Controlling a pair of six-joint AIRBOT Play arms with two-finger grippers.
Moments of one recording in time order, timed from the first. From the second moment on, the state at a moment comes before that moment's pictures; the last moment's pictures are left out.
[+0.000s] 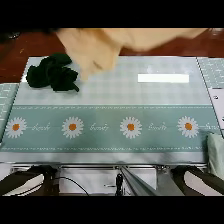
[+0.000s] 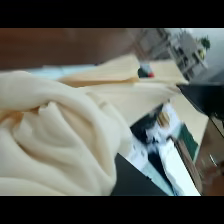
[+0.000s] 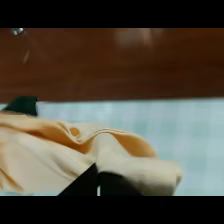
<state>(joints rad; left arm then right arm) -0.07 -1.22 1.67 0.42 -1.04 -1.34 -0.18 -1.16 1.86 -0.96 1.23 1.48</state>
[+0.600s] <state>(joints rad) 0.39 -0.86 1.95 0.43 -1.37 -1.37 -0.18 -0.71 2.08 -1.27 1.35 1.49</state>
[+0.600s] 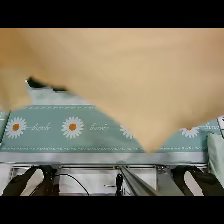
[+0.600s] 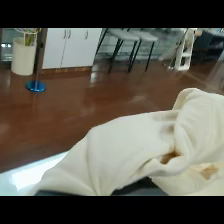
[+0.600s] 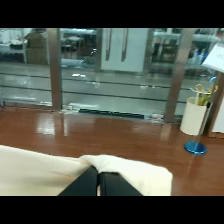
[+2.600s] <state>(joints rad) -0.02 -1.70 1.60 0.72 -1.39 -1.31 -0.20 -1.49 1.48 -0.99 1.11 1.47</state>
